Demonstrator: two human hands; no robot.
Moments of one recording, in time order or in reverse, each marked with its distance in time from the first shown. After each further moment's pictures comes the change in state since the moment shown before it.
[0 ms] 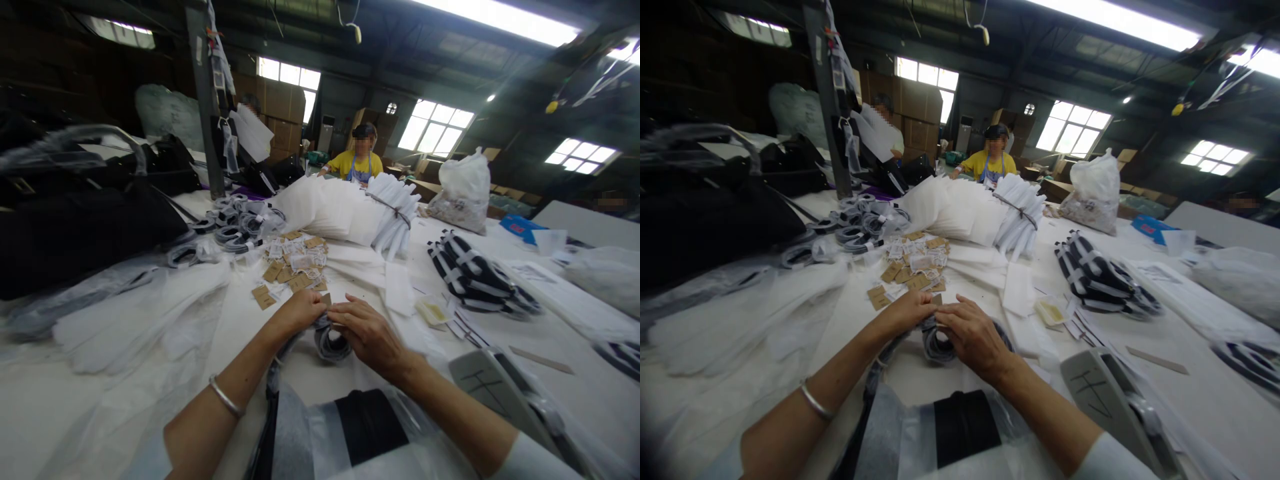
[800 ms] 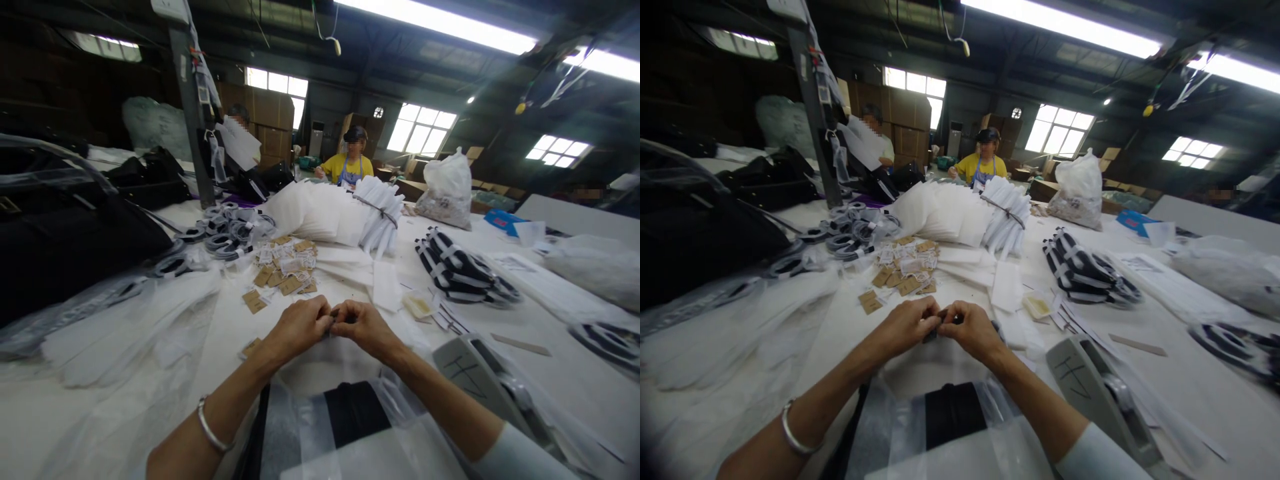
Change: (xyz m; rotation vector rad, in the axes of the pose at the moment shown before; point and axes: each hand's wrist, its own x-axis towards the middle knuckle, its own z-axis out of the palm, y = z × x) left_hand -0.038 0.059 0.018 0.510 0.070 0.072; right_hand -0.001 -0.004 -0.015 0.576 -0.010 0.838
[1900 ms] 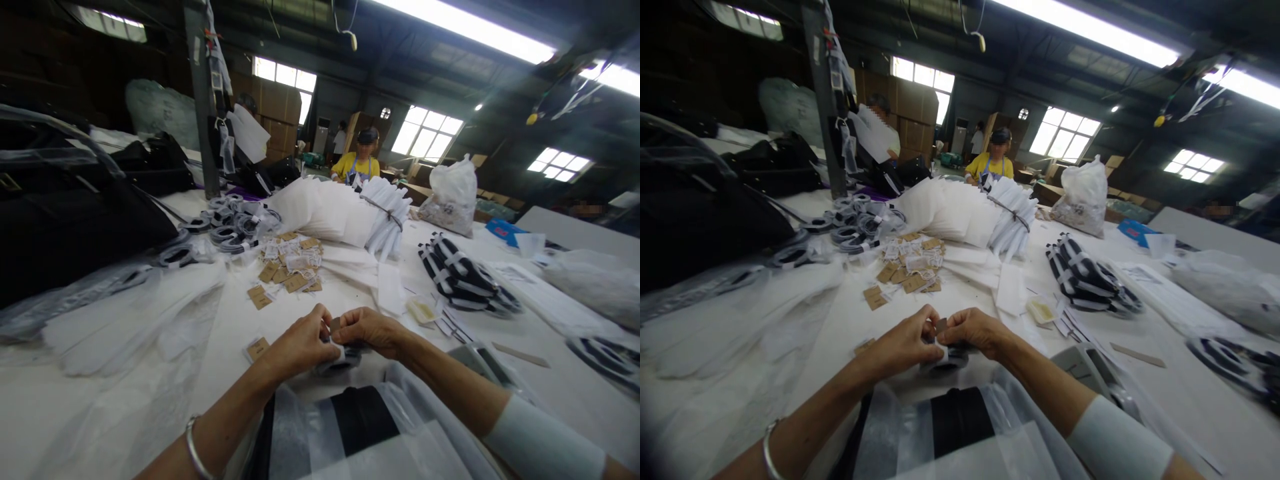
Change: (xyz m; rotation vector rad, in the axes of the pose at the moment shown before) left_hand -0.024 -0.017 0.014 -0.494 -0.114 -0.082; right_hand 0.013 -0.018 0.001 0.239 -0.321 0.552
